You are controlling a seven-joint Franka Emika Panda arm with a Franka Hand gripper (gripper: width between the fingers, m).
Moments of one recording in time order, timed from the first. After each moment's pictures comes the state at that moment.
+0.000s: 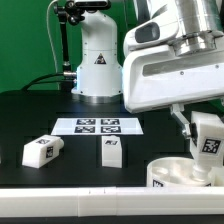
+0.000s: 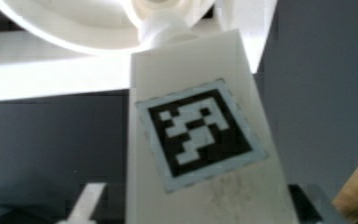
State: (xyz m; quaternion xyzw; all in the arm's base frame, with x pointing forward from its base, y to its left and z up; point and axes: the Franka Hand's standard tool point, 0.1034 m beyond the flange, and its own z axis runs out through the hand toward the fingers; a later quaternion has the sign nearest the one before) arm 0.668 0.099 0.102 -0.97 0.03 -0.23 0.07
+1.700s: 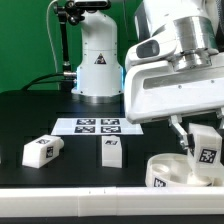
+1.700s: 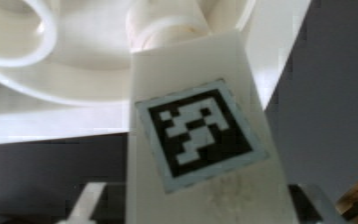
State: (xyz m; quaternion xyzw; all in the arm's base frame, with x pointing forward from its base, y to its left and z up) arm 0.654 0.102 0.083 -0.96 0.02 -0.27 0.06
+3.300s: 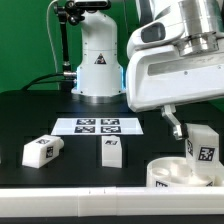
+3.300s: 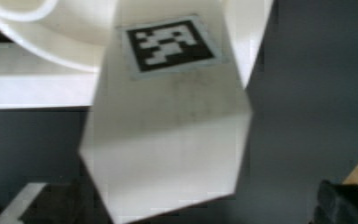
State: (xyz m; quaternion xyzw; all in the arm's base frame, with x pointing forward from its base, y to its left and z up) arm 0.660 0.103 0.101 -0.97 -0.02 -0.22 0.07
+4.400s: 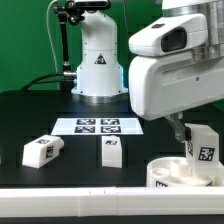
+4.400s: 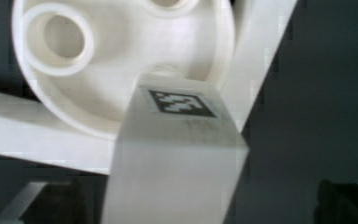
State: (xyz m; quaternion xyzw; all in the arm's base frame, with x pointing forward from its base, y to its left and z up) arm 0.652 0.102 0.099 -0.97 -0.21 -0.02 0.07
